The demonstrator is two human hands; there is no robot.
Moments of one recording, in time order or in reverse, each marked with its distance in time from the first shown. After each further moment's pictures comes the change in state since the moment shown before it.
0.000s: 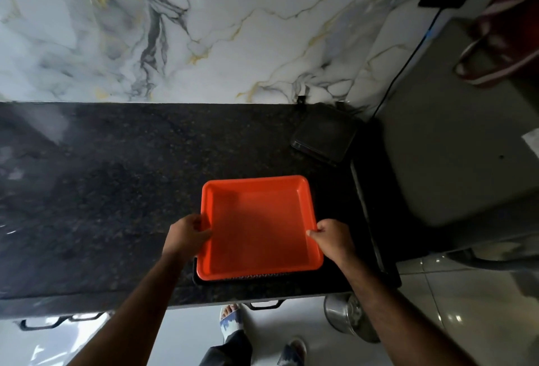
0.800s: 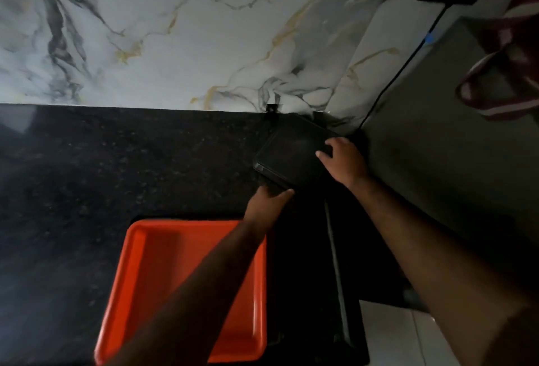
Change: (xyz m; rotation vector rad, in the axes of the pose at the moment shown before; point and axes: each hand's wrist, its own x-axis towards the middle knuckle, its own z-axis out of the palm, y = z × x) left_hand 0.091 0.284 0.174 -0.460 -0.235 -0.046; right_hand 0.264 -0.022 -0.169 -0.202 0.216 -0.290
